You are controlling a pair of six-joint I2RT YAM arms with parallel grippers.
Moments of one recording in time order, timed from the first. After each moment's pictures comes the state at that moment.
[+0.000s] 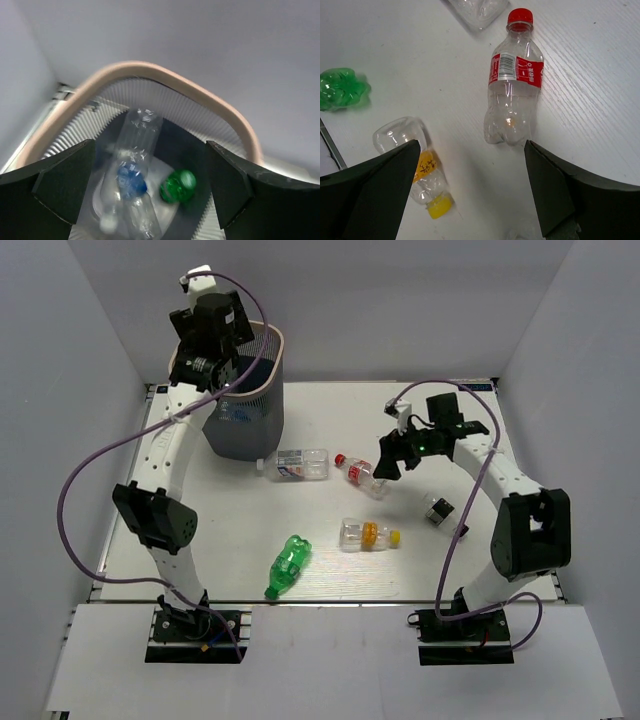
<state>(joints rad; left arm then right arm) -0.29 1.87 2.17 -0.50 -0.63 -0.27 0.22 1.59 1.24 -0.59 -0.73 -0.38</state>
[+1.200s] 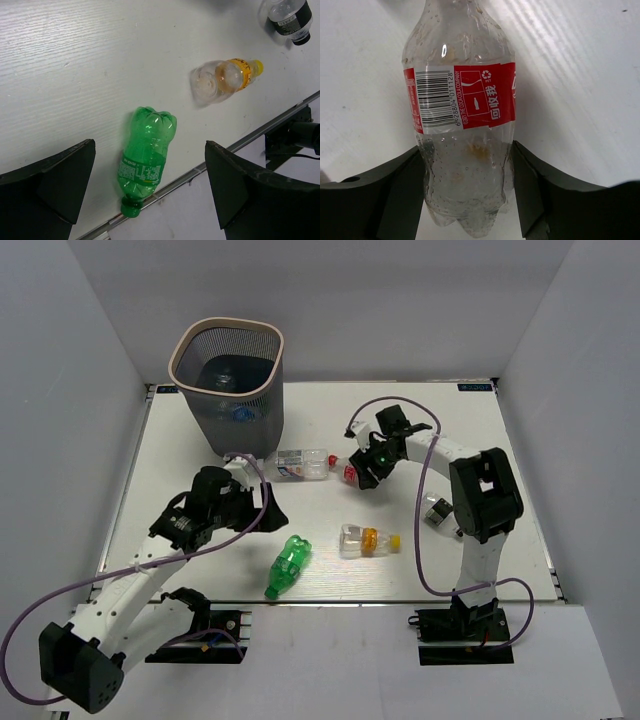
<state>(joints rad) -0.47 0.88 0.73 -0.54 0.27 -0.45 0.41 1.96 1.36 -0.50 -0.37 -0.46</state>
